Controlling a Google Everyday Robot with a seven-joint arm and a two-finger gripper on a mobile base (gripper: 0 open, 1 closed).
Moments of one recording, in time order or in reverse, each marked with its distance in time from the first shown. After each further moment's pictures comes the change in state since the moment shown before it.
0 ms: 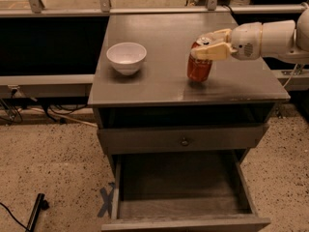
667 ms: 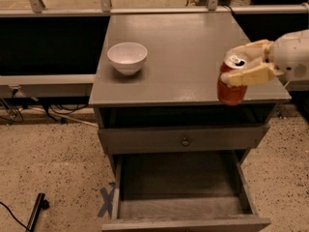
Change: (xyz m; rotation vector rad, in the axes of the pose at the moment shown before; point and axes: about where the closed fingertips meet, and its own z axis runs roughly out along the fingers) arm 0.003 0.095 -0.096 -0.008 0.118 -0.172
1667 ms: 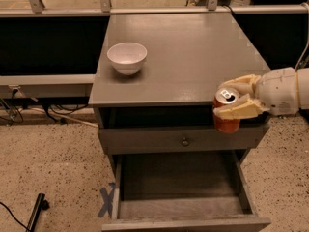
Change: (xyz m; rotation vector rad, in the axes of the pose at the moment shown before) arm 0.063 0.049 0.022 -0.017 0.113 -0.030
